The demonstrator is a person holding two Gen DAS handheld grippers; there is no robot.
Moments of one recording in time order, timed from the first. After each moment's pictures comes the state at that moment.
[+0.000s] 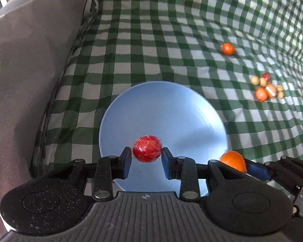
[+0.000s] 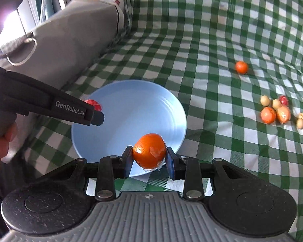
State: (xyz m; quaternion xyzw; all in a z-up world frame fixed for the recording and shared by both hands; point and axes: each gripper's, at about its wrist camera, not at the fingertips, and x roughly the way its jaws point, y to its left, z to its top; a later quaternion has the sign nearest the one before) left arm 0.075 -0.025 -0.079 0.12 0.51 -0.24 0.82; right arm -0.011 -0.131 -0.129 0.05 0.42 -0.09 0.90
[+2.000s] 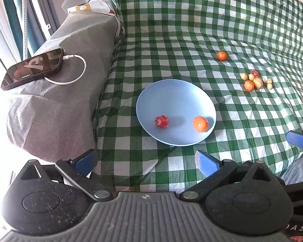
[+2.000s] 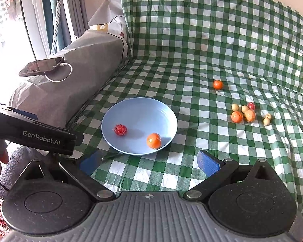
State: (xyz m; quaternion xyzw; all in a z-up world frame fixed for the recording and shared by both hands) left arm -0.052 0.050 0.011 0.15 0.44 -0.20 0.86; right arm -0.130 -0.074 -0.042 0.05 0.35 -0.12 0.93
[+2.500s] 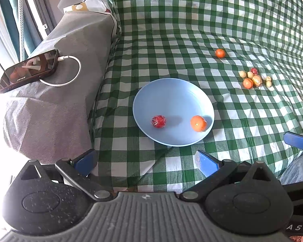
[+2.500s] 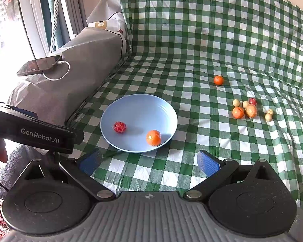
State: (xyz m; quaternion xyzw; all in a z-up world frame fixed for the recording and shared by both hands) left arm -0.049 0.044 0.009 0.16 0.45 -0.21 0.86; right arm -0.129 -0.079 -0.045 0.06 0.36 -0.12 0.92
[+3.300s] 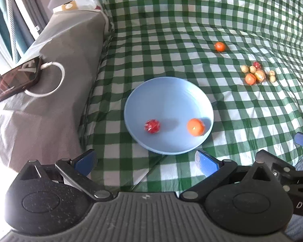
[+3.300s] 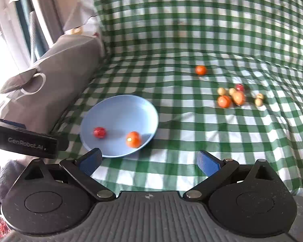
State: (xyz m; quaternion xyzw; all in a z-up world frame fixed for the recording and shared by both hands) left arm -0.030 0.002 0.000 0.18 0.46 -0.20 0.85; right arm -0.131 -0.124 -0.062 0.12 0.35 -0.17 0.91
